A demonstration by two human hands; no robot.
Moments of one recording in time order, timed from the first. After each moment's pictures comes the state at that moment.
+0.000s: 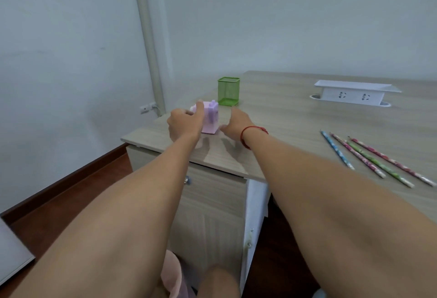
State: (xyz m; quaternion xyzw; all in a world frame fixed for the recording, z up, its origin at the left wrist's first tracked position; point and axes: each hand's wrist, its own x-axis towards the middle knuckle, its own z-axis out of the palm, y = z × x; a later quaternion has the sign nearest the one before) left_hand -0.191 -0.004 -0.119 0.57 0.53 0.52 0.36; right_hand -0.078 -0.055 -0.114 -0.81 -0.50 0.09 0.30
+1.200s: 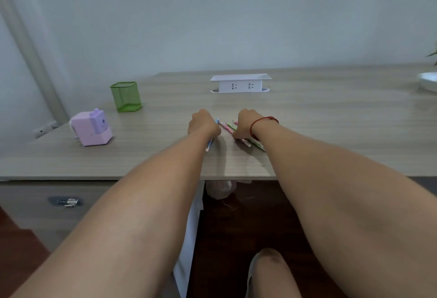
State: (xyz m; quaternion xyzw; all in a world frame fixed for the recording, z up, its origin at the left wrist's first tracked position) left_hand 0.017 -0.166 -0.123 0.86 0.40 0.19 0.26; right_hand 0.078 -0.276 -0.105 -0.93 -0.35 0.04 0.13
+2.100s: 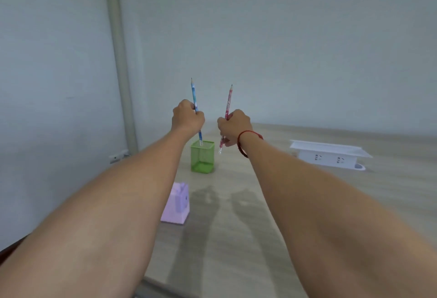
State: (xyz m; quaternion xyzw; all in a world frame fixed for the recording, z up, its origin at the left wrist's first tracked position) left_hand -0.068 0.088 0.038 0.74 0.39 0.47 0.28; right_hand 0.020 0.000 0.031 -0.75 -0.39 0.09 0.53
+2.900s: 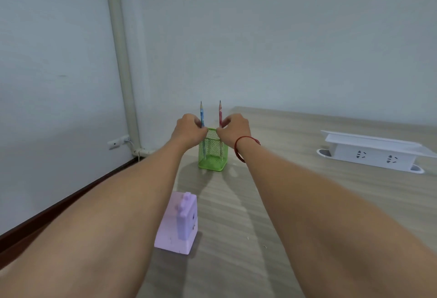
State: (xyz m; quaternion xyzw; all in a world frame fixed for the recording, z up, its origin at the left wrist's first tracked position) left_hand -0.025 0.220 -0.058 0.80 0.40 0.37 0.26; right_hand 0.072 0.137 -0.049 -0.78 -0.42 0.04 0.46
